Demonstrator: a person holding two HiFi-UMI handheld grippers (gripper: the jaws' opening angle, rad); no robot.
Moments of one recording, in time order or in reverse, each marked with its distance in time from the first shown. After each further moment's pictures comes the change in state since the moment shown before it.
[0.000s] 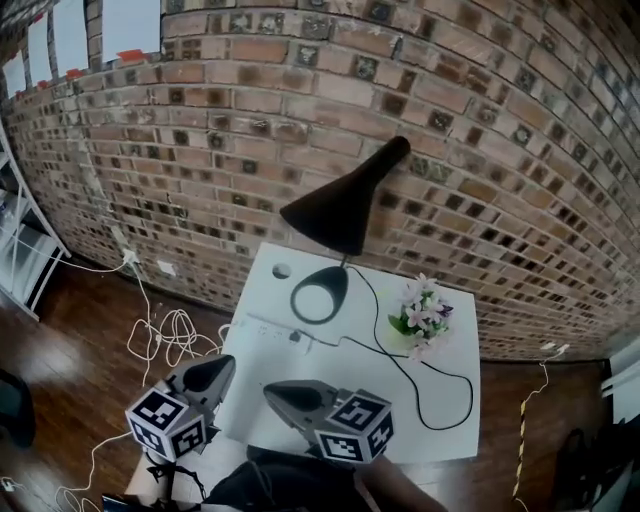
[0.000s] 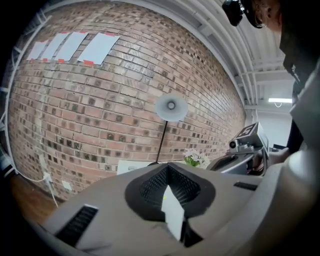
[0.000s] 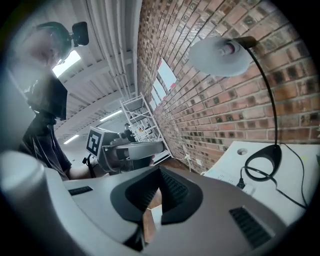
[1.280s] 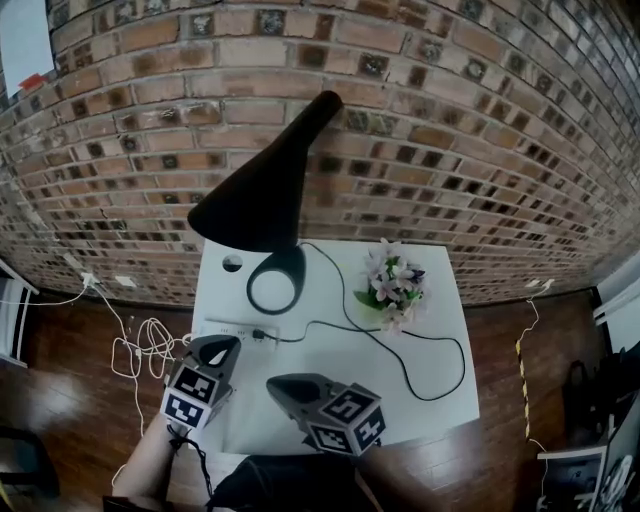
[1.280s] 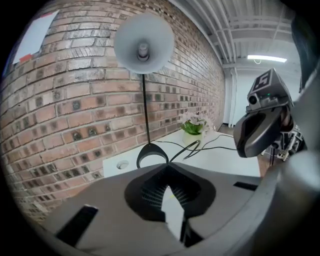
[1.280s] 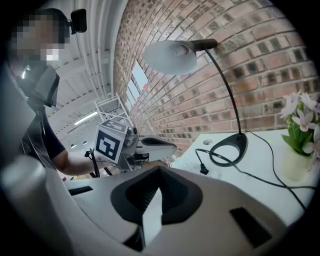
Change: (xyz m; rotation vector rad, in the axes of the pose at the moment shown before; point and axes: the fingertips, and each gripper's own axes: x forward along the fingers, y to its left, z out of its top) left arm 0.143 -0.001 -0.059 0.391 0.306 -0.139; right arm -0.030 -0.086 -0.037 0.122 -0.010 -0.253
